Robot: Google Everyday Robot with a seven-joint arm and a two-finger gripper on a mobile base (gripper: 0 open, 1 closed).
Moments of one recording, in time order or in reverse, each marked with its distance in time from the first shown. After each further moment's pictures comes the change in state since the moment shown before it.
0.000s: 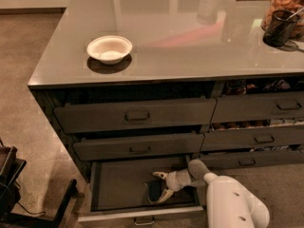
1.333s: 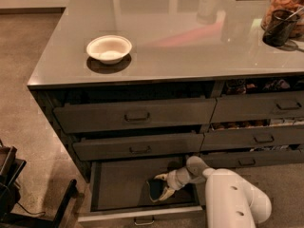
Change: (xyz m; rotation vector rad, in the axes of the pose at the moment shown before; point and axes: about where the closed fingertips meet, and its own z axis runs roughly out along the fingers) arm 0.004 0.004 -0.007 -0.067 0.095 0.063
